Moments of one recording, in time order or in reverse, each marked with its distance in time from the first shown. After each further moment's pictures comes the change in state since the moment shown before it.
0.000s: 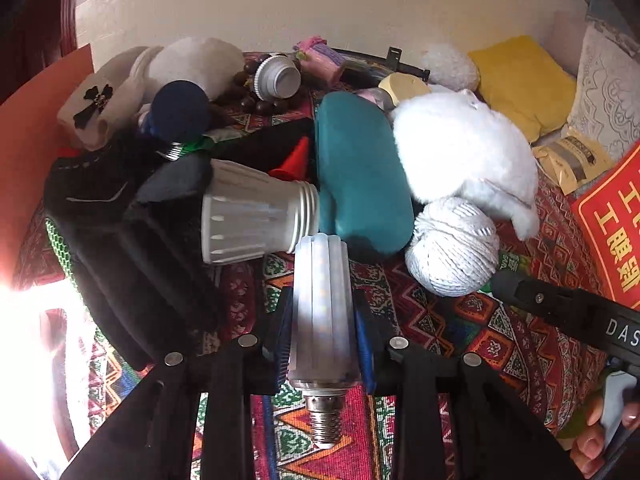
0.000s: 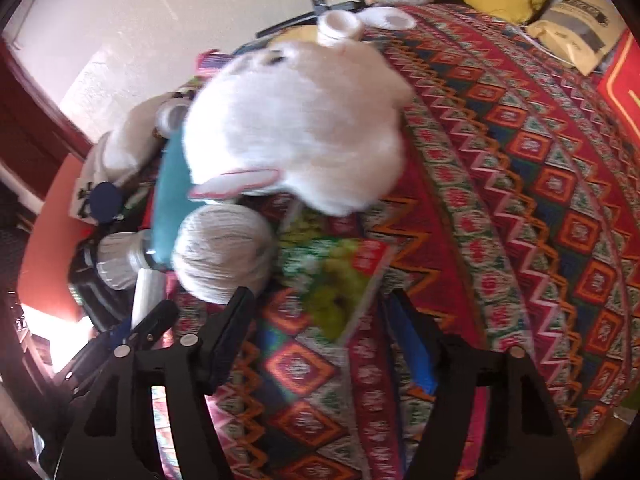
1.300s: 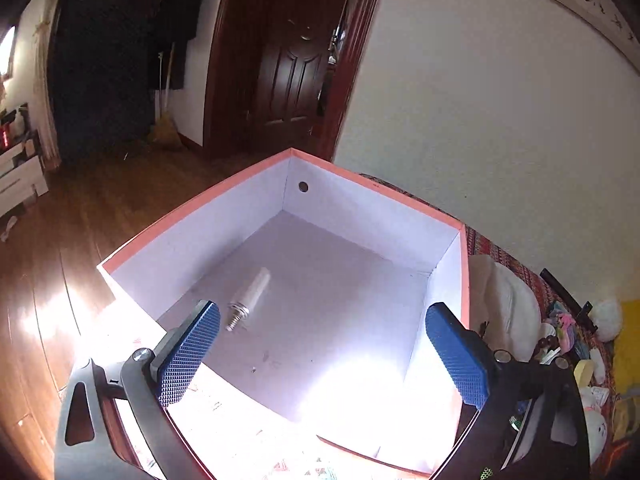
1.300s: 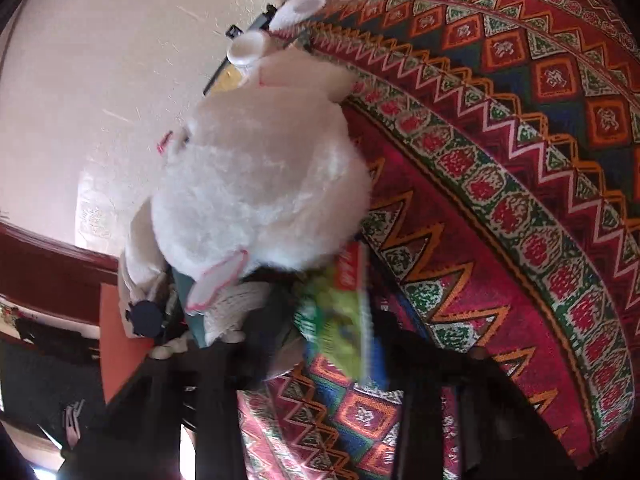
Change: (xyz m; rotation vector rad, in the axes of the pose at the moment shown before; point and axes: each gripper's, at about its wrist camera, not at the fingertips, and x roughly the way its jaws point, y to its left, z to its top) left arm -0.166 0.329 0.088 -0.521 -0.351 0.459; right arm 0.023 -0.054 0.008 0.509 -0.017 0.181
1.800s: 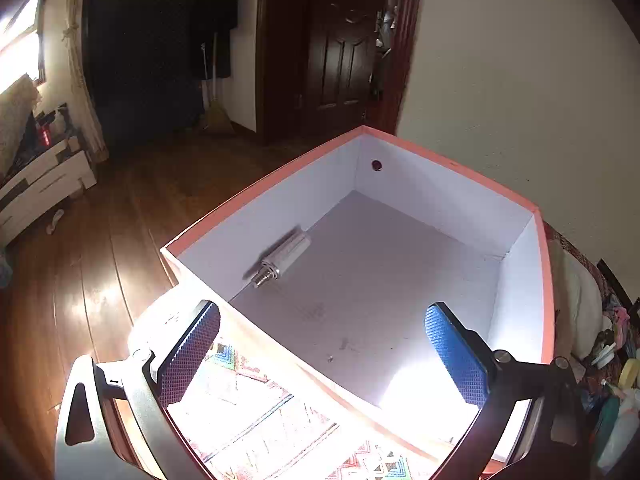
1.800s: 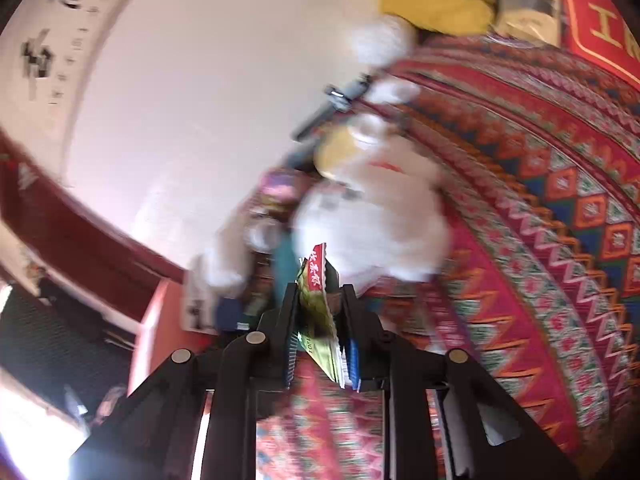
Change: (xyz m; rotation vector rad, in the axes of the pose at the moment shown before) left arm 0.017 0.039 -0.002 -0.046 0.058 0.234; right arm -0.097 0.073 -0.041 -0.226 -0.230 0.240
